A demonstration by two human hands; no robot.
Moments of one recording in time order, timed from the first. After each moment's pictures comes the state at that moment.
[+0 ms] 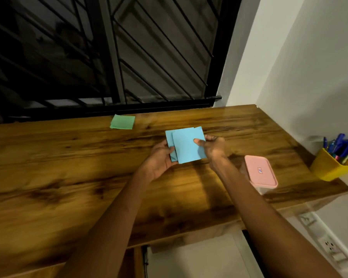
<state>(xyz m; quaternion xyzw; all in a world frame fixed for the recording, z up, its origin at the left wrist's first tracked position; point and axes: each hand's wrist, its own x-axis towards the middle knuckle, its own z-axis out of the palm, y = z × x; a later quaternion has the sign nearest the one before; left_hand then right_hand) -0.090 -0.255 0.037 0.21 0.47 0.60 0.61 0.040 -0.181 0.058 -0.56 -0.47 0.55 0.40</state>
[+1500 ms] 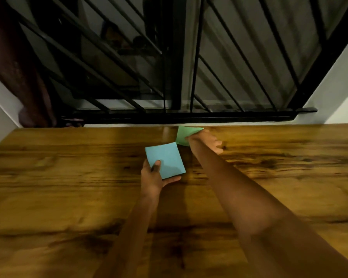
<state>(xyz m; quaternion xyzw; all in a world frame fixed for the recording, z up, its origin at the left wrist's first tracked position) -0.346 -0.259 -0.047 0.05 0.57 0.72 0.39 -0.315 -0.097 -0.026 -0.73 -0.63 0.26 0.11</state>
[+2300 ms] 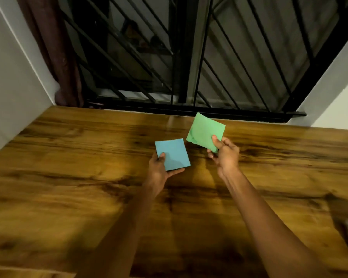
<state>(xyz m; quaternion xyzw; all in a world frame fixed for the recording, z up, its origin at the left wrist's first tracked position) -0.285 -0.320 -0.037 0.04 0.50 0.75 0.44 -0.161 -0.209 0.018 -0.43 -0.42 0.68 0.42</state>
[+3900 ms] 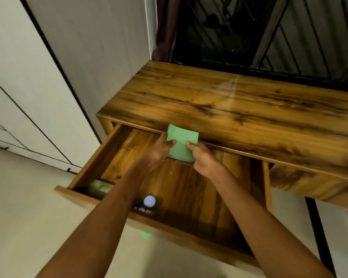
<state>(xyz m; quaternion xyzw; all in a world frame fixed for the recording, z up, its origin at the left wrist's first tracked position) -0.242 -0.722 -0.015 0.17 0.67 0.60 0.40 -0.155 -0.628 -0.008 -0.42 -0.54 0.72 0.07</state>
